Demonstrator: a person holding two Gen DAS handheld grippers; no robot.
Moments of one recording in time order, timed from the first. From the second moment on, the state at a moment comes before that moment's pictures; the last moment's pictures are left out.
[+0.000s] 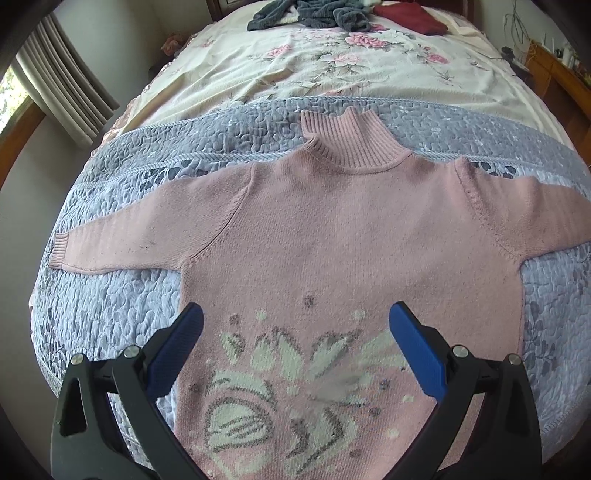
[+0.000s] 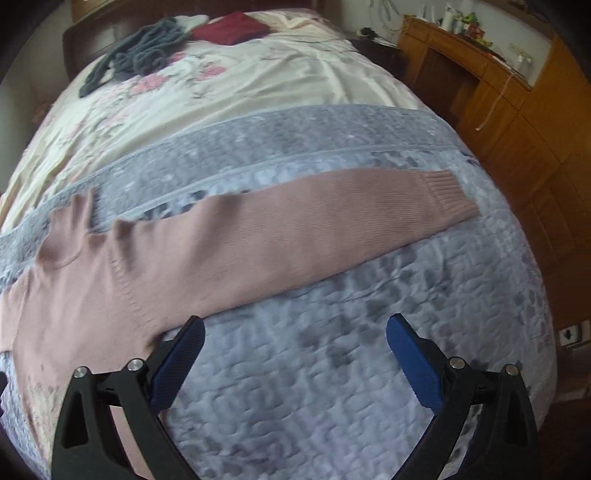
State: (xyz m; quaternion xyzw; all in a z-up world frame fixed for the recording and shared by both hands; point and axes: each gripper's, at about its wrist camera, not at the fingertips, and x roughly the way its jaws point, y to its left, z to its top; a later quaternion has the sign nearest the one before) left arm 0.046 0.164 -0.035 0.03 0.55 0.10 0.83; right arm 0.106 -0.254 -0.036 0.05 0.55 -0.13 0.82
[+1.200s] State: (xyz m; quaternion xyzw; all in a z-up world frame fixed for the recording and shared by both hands) left arm 0.104 0.111 -0.072 0.03 0.56 0.10 0.82; right arm 0.189 -0.435 -0.078 0.21 0.57 -0.12 0.79
